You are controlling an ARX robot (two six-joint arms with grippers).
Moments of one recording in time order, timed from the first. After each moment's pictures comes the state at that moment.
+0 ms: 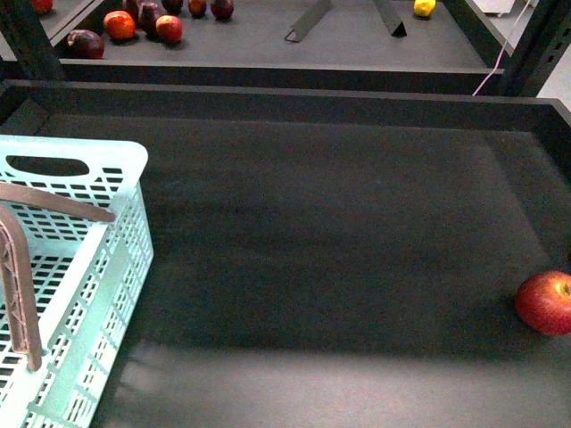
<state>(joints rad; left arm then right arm) 0.00 0.01 0.02 0.00 0.00 -0.01 0.00 0.01 0.02 0.00 0.00 0.00</state>
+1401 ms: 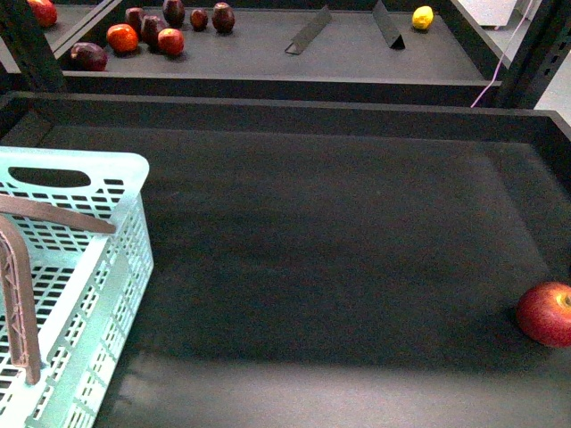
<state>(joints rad) 0.22 0.92 0.35 0.15 0.05 -0.99 0.00 0.00 0.02 0.00 0.00 0.00</state>
